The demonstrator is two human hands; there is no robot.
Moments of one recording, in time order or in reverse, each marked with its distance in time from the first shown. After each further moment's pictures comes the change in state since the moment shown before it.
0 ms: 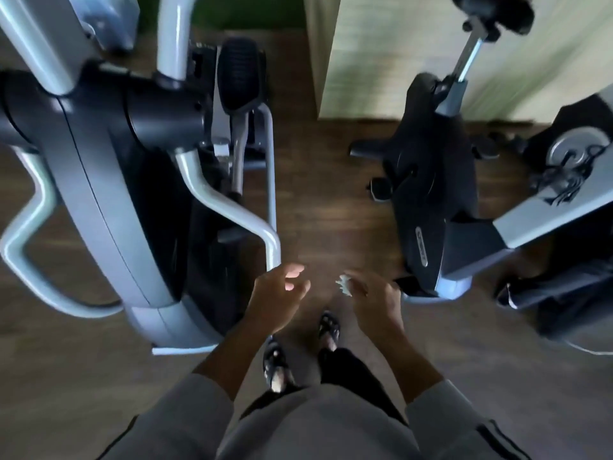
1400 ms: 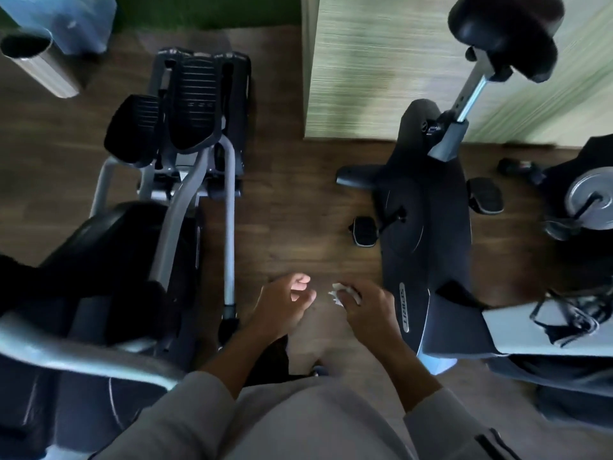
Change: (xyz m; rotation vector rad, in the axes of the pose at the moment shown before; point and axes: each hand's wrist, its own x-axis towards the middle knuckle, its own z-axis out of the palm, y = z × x) left_hand 0.295 0.155 0.100 -0.011 -0.069 -0.102; right_hand 0.328 0.067 -0.084 0.054 -0.187 0.025
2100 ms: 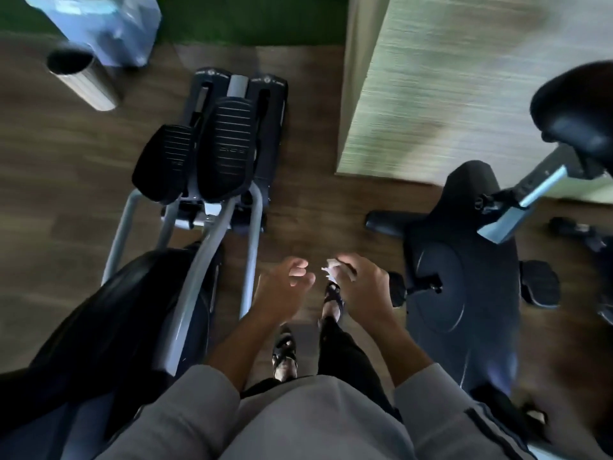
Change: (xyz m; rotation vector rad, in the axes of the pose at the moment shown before) left_hand 0.199 0.075 -0.137 -0.084 0.196 -0.098; right_hand 0.262 -0.119 0.034 0.025 -0.069 -0.090
